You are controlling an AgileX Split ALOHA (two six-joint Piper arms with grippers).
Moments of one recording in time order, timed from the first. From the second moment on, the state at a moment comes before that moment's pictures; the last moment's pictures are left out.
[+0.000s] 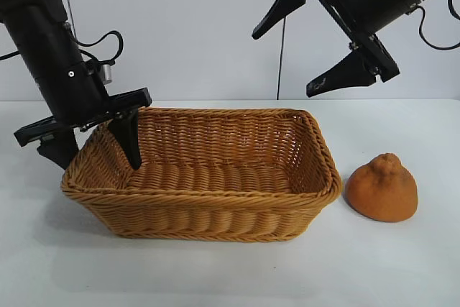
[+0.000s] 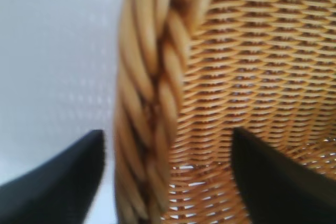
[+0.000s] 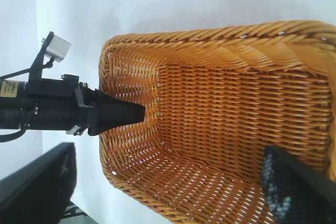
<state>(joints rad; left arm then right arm) -0.22 2.17 -1.53 -0.41 1.03 -0.06 0.21 1.79 -1.26 0.90 0.83 -0.29</state>
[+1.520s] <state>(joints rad) 0.00 1.65 -1.36 -0.05 1.21 0.00 0.21 1.79 -1.26 0.88 0.84 -0.29</state>
